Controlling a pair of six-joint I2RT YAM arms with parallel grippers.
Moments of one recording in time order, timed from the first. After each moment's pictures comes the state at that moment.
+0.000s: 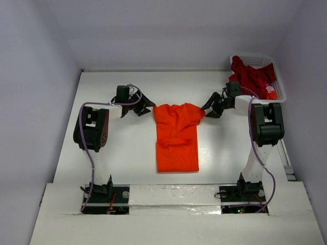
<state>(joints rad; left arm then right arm) -0.18 1.95 1.10 0.15 0.53 -0.94 0.03 2.00 1.29 -0.32 -0.55 0.70</state>
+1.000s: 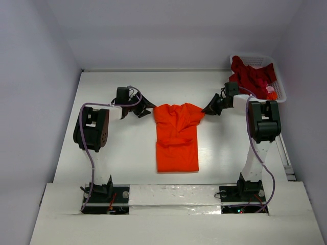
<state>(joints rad) -0.18 1.95 1.08 0.17 0.54 -0.96 0.03 2.08 1.34 -0.31 -0.57 0.70</state>
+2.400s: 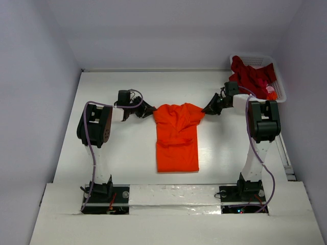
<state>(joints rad) -0.18 2.04 1.06 0.31 0.62 -1.07 0.03 2.09 1.36 -0.31 -0.57 0.69</state>
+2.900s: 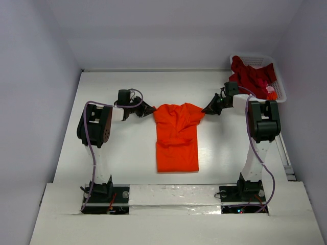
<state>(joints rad) -0.18 2.04 1.06 0.31 0.63 -1.07 0.03 2.09 1.36 -0.31 -0.57 0.68</state>
